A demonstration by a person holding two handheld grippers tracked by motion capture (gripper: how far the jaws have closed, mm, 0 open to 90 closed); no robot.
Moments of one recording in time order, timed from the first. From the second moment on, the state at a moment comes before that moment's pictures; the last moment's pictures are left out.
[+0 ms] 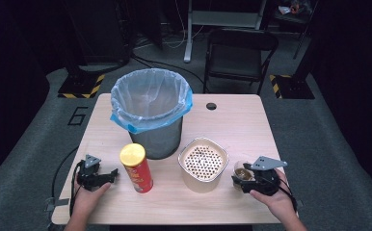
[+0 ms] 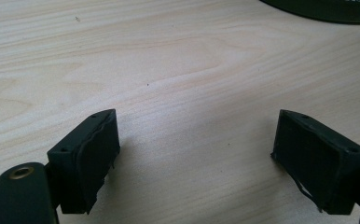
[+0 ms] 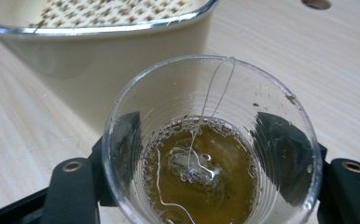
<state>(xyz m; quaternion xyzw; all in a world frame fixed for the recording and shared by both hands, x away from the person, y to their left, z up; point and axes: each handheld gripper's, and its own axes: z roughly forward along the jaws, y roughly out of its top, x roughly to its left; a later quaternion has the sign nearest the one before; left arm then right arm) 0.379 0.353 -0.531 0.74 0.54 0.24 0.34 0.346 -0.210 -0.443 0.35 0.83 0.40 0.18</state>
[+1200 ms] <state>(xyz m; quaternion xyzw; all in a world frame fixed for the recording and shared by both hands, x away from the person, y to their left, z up) 0.379 0.353 -0.531 0.73 0.54 0.23 0.33 0.446 -0.213 -0.410 0.37 0.82 0.39 0.20</state>
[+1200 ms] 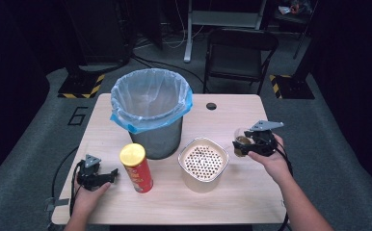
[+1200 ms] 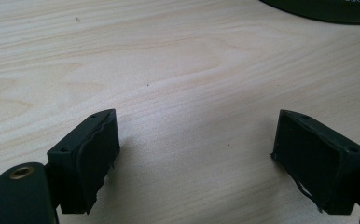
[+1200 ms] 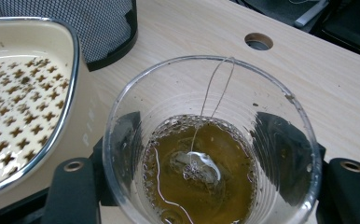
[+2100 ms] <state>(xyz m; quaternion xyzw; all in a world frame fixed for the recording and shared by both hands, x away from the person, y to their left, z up) 0.379 0.353 -0.531 0.74 0.54 0.23 0.33 0.489 -0.173 -0.399 0.25 0.85 0.42 0.21</state>
